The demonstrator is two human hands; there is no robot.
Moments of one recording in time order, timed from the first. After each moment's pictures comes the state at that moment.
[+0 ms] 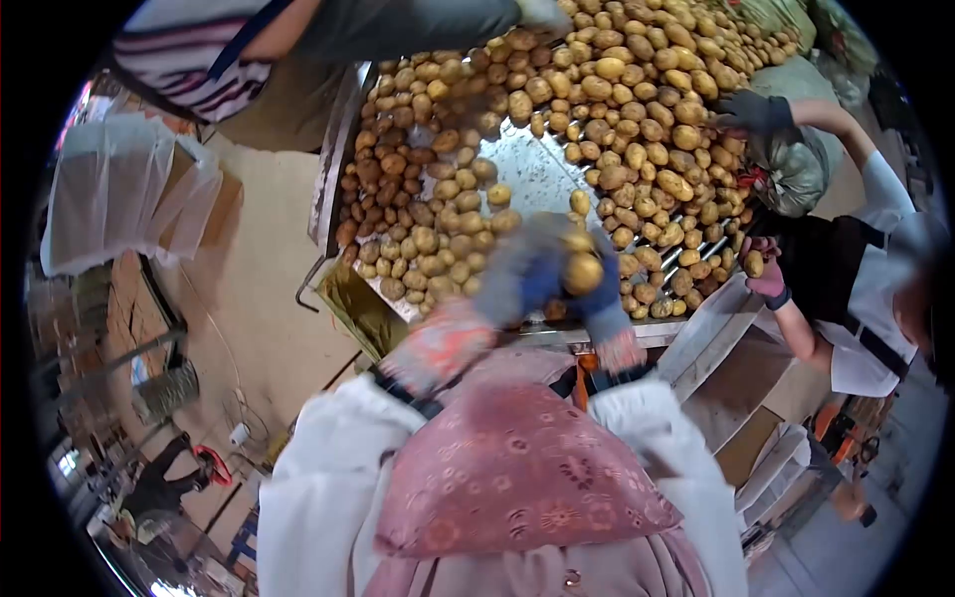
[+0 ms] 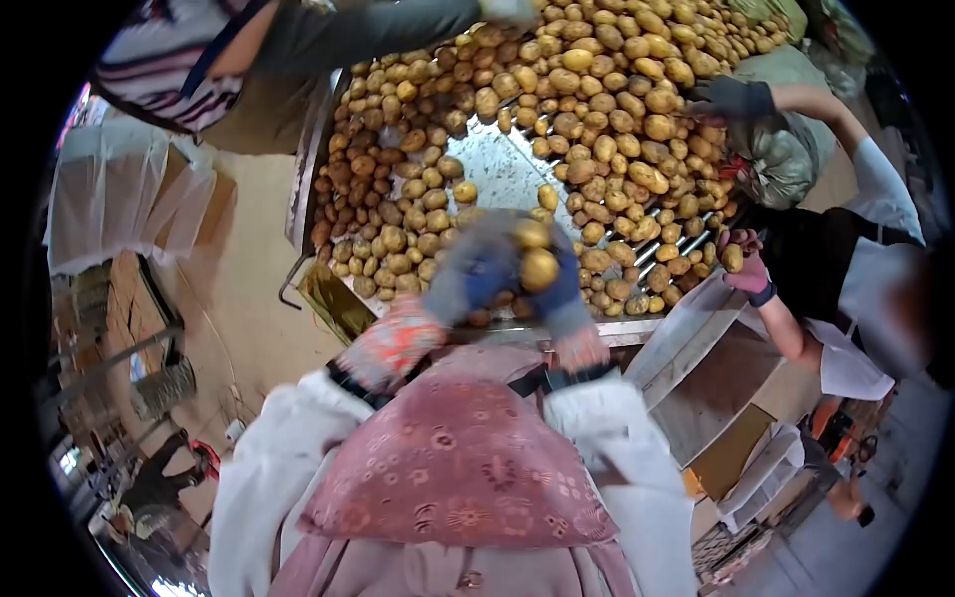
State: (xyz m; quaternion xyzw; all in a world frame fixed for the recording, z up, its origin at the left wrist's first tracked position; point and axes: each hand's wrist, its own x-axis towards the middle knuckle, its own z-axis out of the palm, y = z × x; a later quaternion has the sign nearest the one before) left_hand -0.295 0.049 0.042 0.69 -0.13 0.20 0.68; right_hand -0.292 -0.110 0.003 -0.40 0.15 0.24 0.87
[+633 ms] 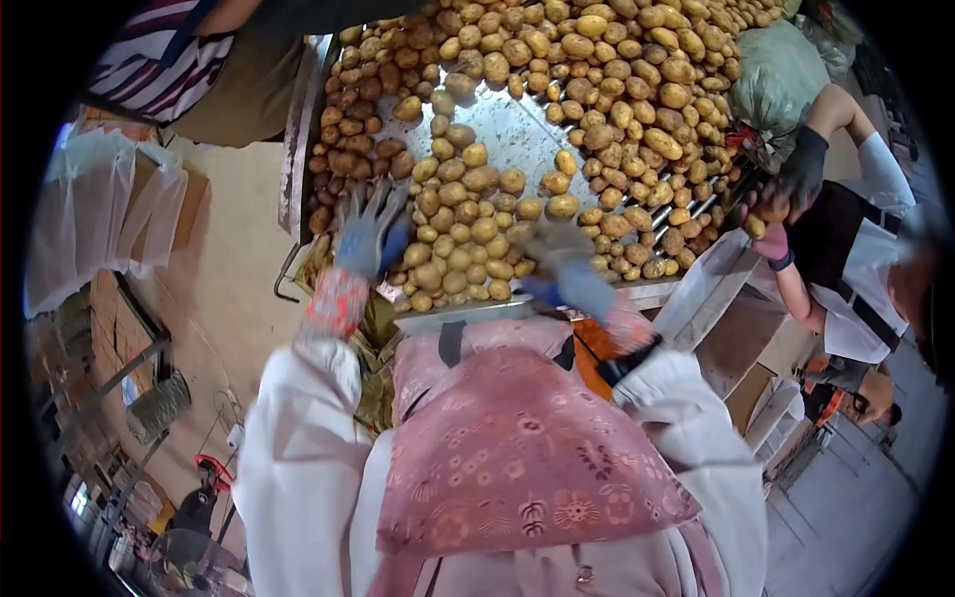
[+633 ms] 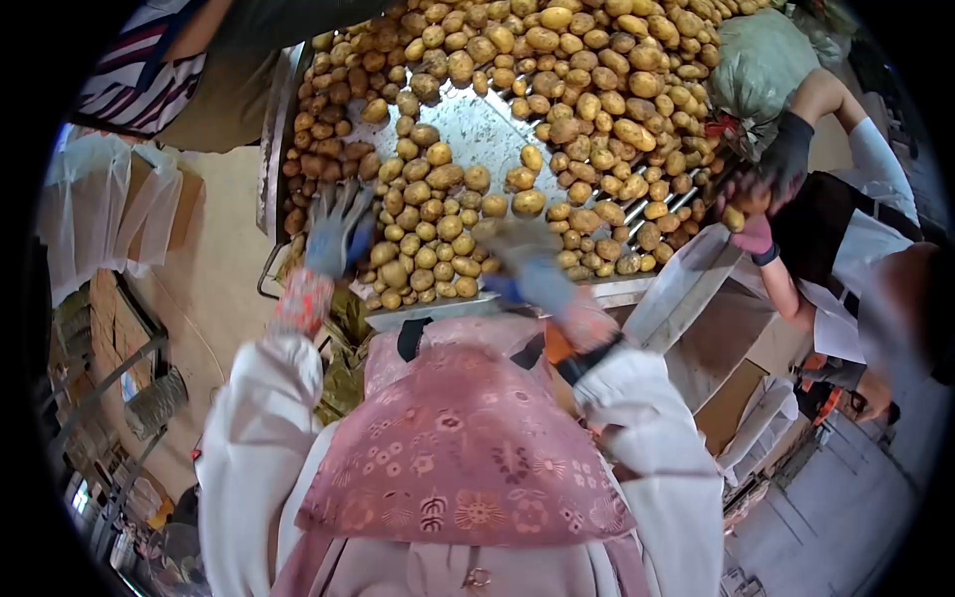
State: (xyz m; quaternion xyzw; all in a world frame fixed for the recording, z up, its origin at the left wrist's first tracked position) left_hand -0.329 0.248 -0.046 0.99 -0.11 -0.05 0.12; right_hand -0.317 -0.109 0.028 -0.87 -0.19 0.39 0.24
